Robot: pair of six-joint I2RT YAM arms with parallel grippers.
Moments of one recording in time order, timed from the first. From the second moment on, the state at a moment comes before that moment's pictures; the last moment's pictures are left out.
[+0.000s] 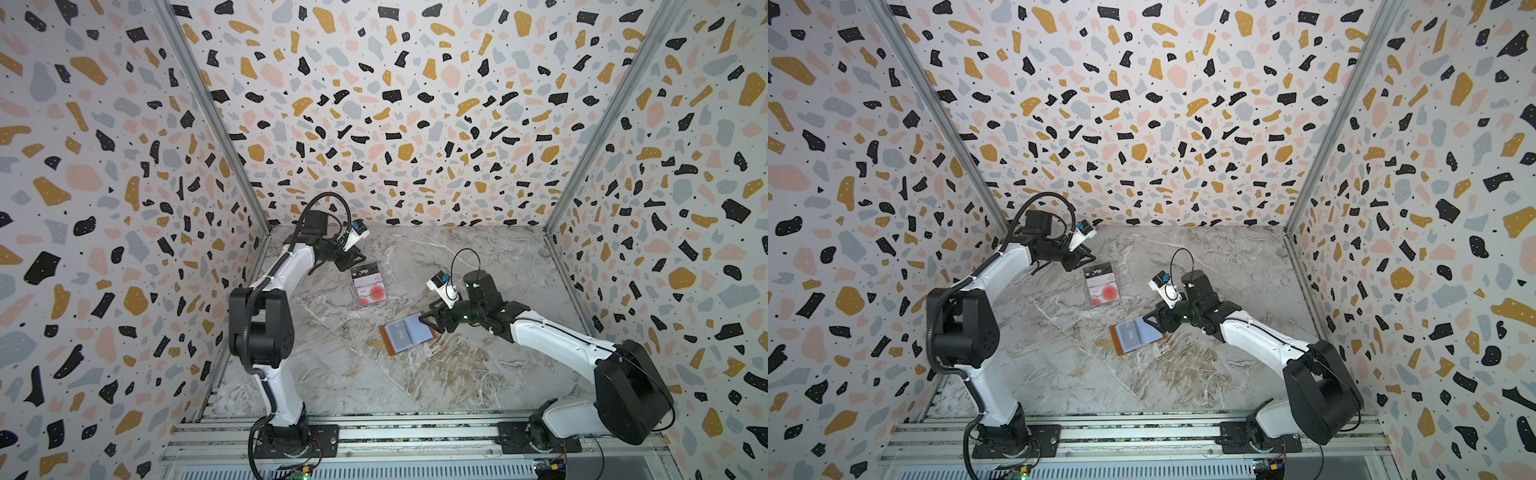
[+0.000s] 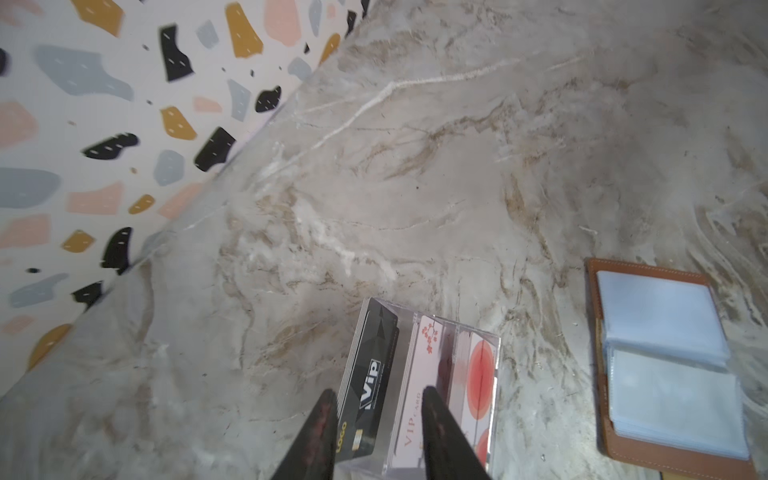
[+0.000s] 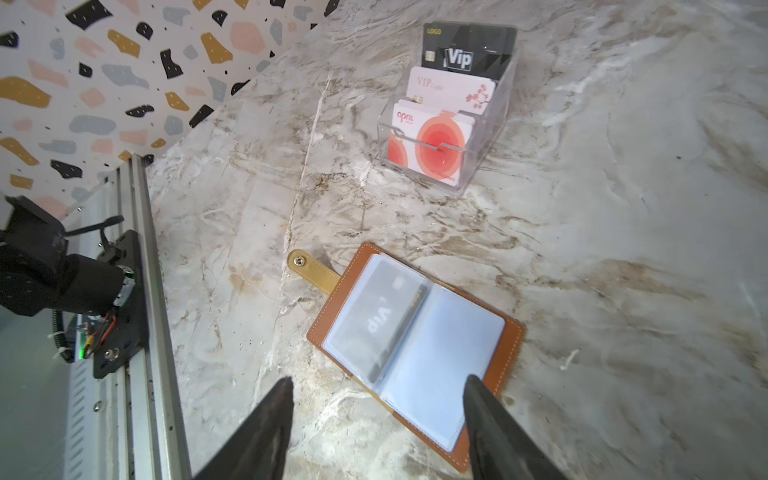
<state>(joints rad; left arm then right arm) -0.09 1.81 1.51 -0.55 0.62 0.69 0.65 1.41 0.84 -0.10 -0.47 0.00</state>
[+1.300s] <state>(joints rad) -0.54 1.41 0.29 0.46 0.22 -0.32 0.90 1.84 1.09 -0.20 -0.10 0.12</state>
